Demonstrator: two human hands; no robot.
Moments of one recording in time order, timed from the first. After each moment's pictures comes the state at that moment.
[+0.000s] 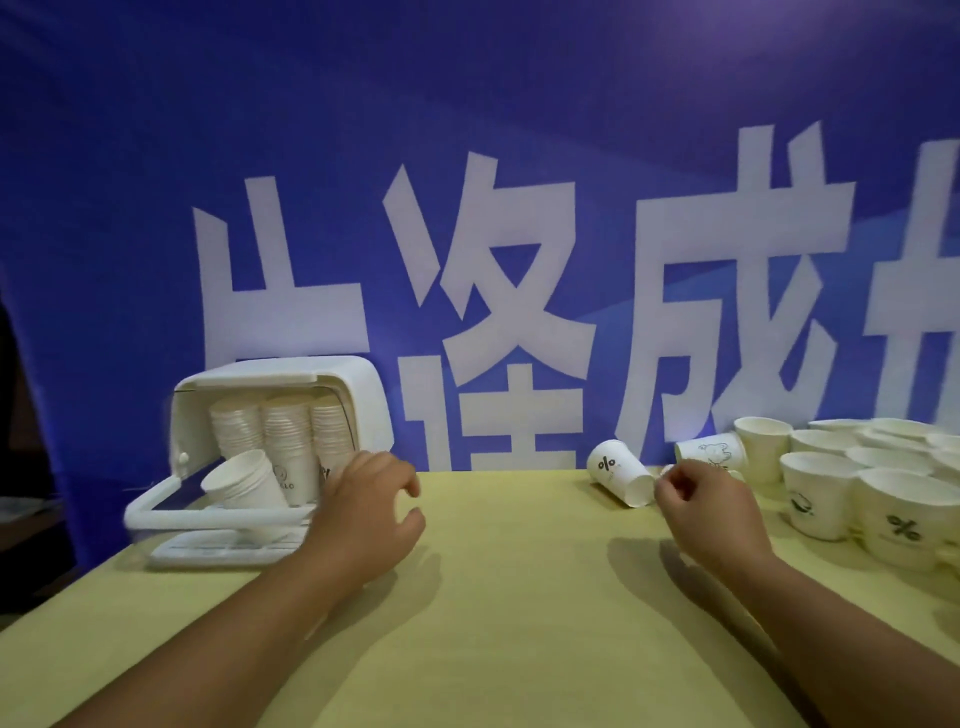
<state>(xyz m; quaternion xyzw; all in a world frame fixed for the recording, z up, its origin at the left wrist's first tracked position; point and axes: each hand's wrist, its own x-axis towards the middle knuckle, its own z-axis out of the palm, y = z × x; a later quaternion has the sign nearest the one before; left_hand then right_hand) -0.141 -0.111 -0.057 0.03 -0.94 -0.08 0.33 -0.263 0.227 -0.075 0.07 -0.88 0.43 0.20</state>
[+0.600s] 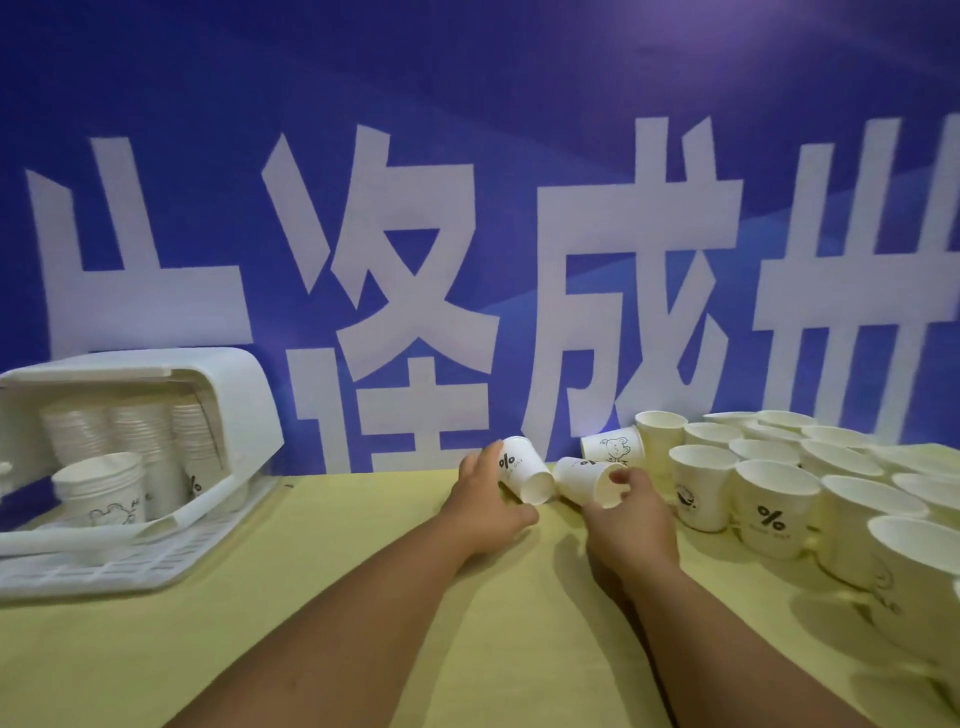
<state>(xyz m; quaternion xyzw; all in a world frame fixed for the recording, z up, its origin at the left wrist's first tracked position) -0.303 0.084 -0.095 0.03 -0.93 -0.36 0.11 -0.291 0.264 -0.094 -0.06 -0.84 0.52 0.15</state>
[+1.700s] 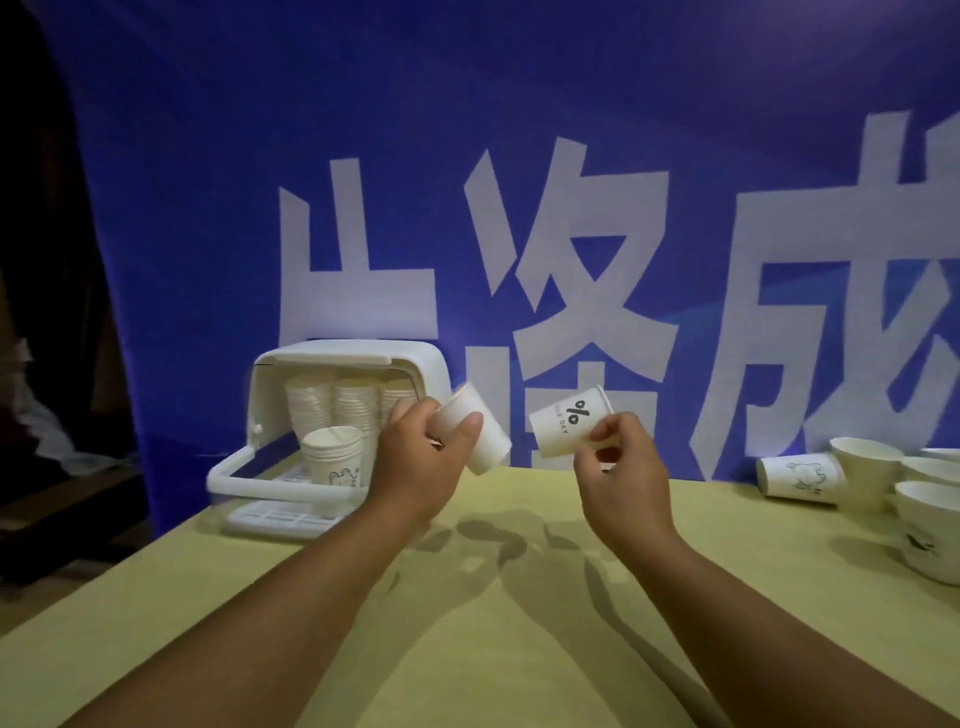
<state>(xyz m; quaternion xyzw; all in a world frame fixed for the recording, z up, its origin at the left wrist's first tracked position) -0.145 -0.124 -0.033 0.10 -0.80 -0.35 0.47 -0.215 0.073 -0.044 0.19 -0.76 0.59 0.20</state>
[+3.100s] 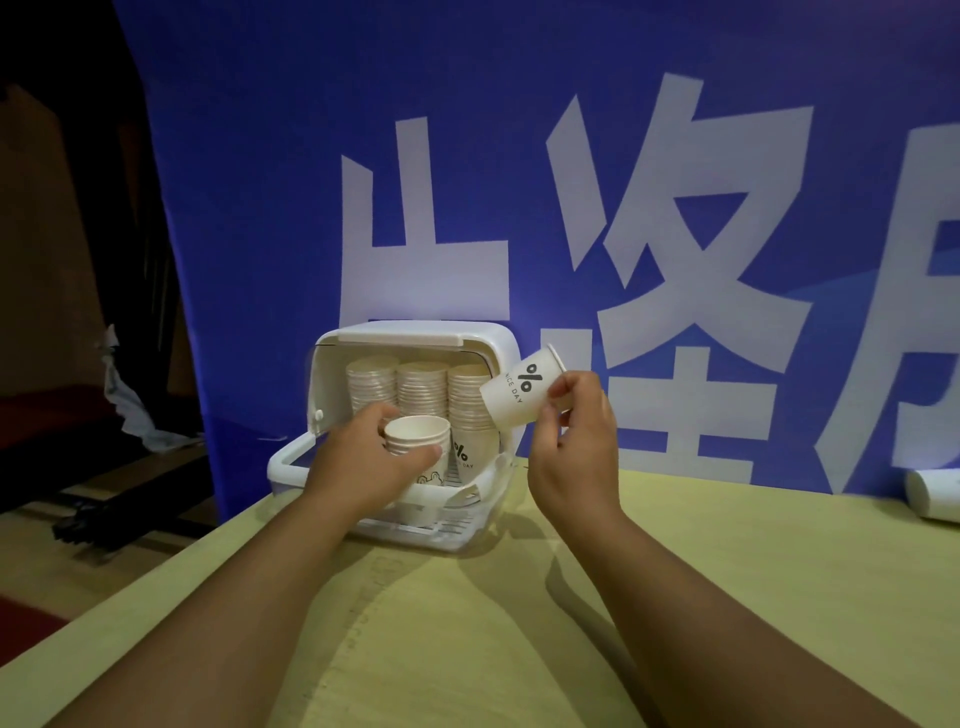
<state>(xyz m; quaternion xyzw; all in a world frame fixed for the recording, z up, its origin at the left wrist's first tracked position) -0.114 -0.262 -0.048 0.27 -0.86 -0.29 0.33 -0.214 -0.073 -0.048 0.29 -0.69 0.61 0.26</state>
